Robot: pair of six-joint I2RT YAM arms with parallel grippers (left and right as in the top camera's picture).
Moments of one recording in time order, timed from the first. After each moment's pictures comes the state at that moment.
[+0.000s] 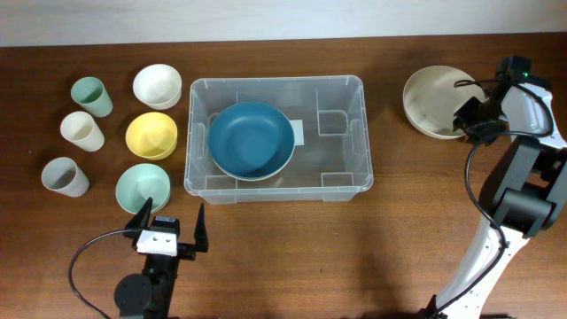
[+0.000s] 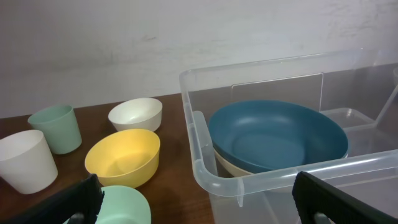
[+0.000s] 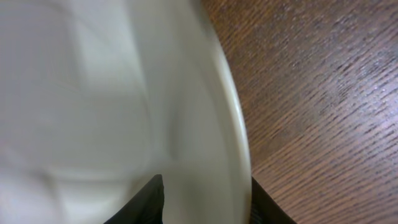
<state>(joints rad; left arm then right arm) 0.03 0.01 0.01 -0.06 0.15 0.09 -0.39 2.34 1.92 -1.00 -0.10 0.47</state>
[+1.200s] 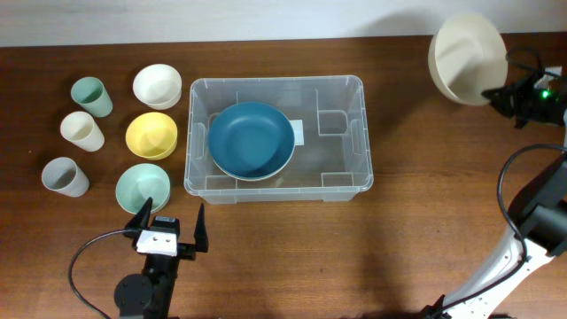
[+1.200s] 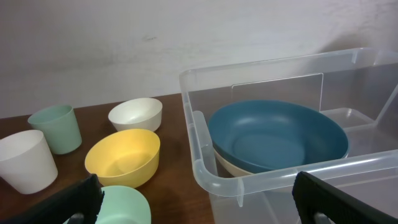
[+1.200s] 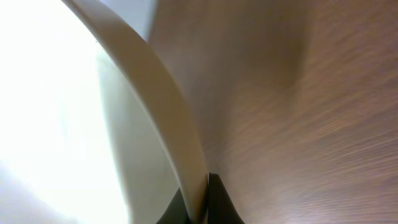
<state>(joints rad) 0.03 0.01 0.01 -0.06 0.15 0.09 -0.60 2.28 2.02 -0.93 -0.89 0.42</state>
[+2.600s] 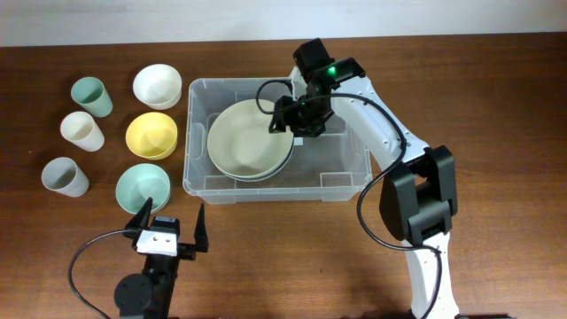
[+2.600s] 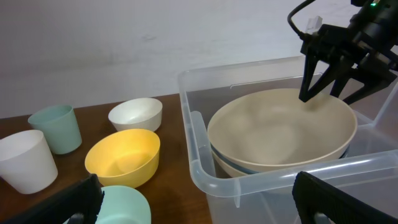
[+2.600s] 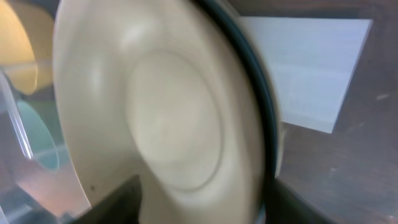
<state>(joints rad) 0.03 0.01 0.01 -0.06 0.15 0.09 0.41 2.29 2.05 -1.06 -0.47 0.41</state>
